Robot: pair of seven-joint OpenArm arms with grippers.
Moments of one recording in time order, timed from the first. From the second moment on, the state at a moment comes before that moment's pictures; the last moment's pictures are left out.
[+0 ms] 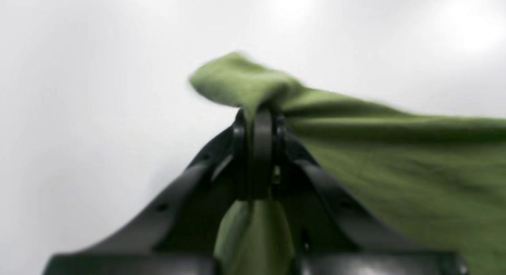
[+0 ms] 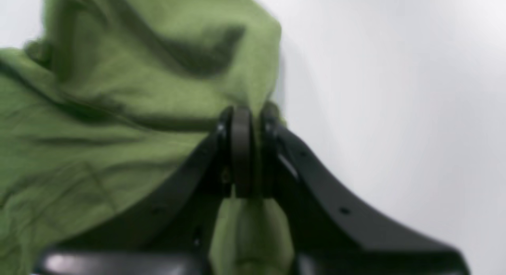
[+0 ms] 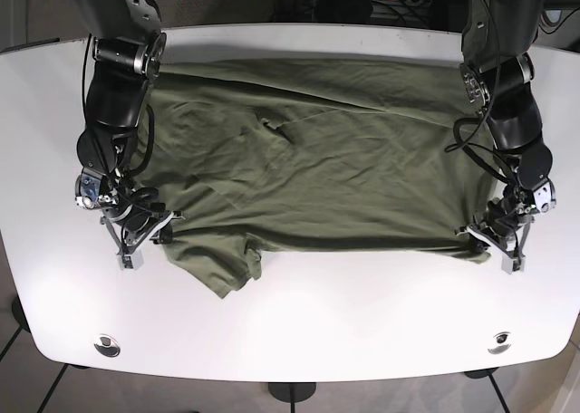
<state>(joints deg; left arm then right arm) -33.6 -19.6 -23.9 40.8 -4.6 -29.2 28.4 25.2 9.5 19.5 57.0 5.8 30.7 -34.3</state>
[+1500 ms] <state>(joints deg) -0.1 -15.3 -28.2 93.4 -8.5 -33.1 49.9 12.1 6.3 22.2 76.6 7.2 30.4 -46.5</state>
